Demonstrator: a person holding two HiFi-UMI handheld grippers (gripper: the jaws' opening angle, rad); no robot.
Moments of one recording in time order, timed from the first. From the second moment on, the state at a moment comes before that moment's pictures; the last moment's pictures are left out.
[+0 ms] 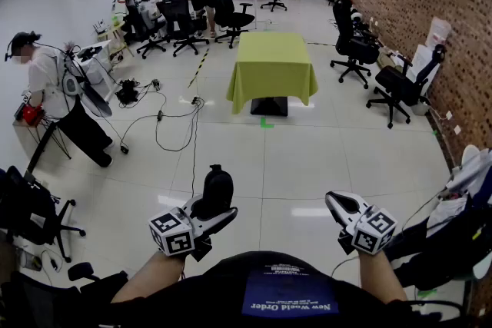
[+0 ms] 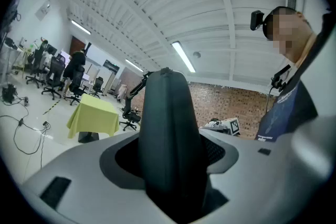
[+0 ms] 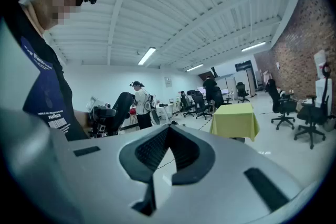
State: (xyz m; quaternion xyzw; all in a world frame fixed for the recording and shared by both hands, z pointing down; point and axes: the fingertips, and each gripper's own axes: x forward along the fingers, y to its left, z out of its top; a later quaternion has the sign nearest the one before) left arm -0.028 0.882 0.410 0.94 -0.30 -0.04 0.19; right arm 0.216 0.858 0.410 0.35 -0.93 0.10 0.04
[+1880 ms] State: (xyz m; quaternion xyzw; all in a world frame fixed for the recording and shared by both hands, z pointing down) left arm -0.131 0.538 0.424 0.94 -0.26 -0.03 0.21; right arm 0.107 0.521 0.414 0.37 -0.92 0.11 0.05
